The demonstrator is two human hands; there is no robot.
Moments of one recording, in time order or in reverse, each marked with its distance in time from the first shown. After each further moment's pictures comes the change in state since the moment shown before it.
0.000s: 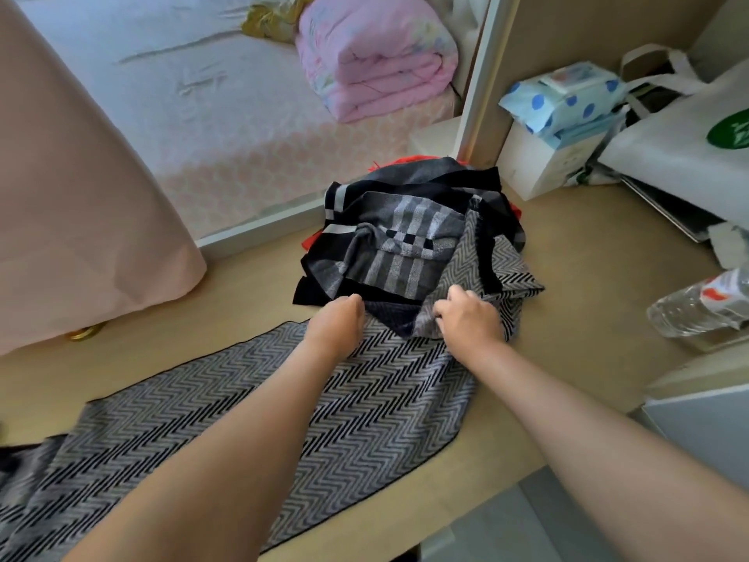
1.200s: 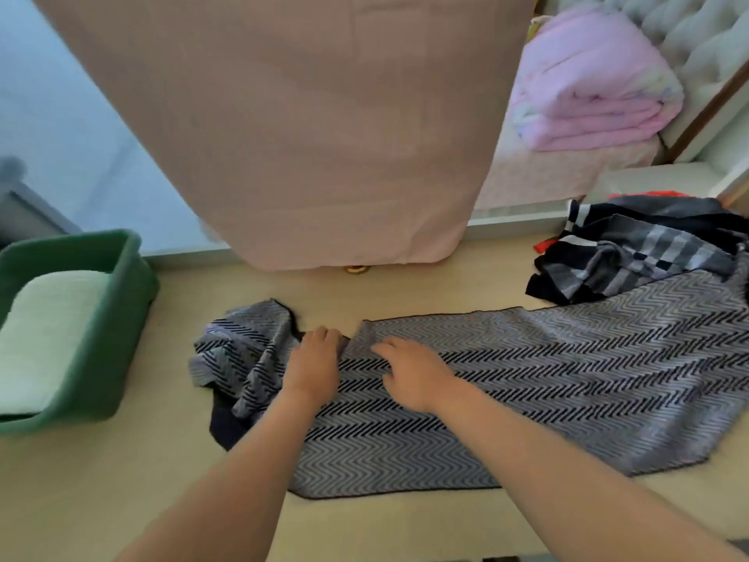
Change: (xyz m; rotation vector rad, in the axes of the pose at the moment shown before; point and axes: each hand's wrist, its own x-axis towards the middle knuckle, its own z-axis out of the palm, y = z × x) left_hand -0.295 -0.324 -0.086 0.122 0.064 -0.420; right_hand -0.091 -0.442 -0.038 0.285 -0.418 -0.617
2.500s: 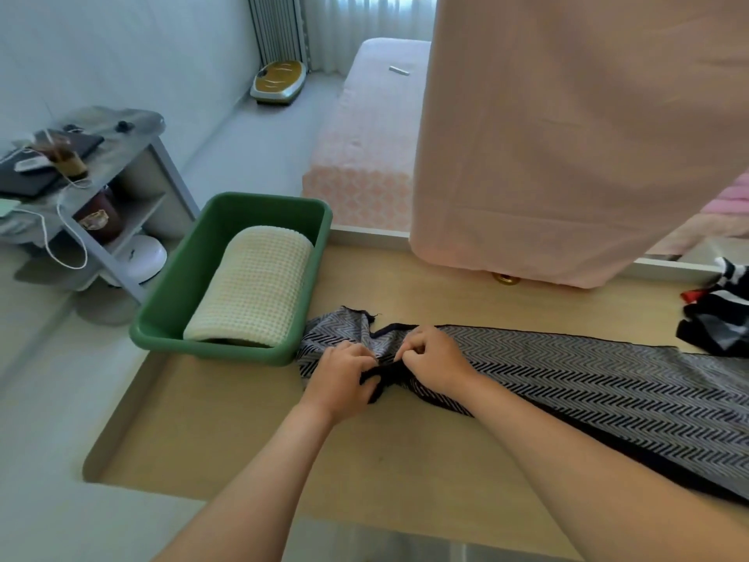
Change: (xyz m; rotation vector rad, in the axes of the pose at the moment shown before) left_hand -0.125 -0.260 -0.009 -0.317 0.289 0.194; right_hand 0.075 -0.273 0.041 0.421 0.175 0.044
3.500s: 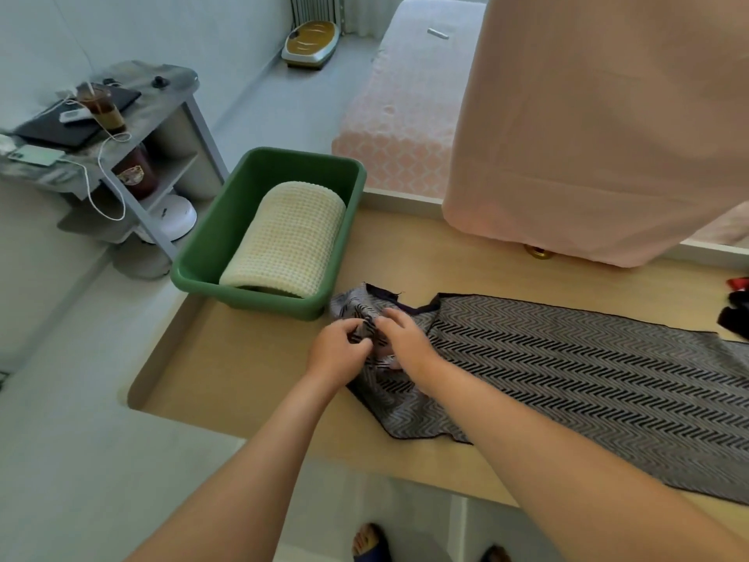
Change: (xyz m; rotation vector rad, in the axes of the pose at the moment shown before) left_hand -0.041 -0.007 -0.006 -0.478 0.071 -0.629; right_hand -0.006 -0.022 0.091 0.564 -0.141 0.254
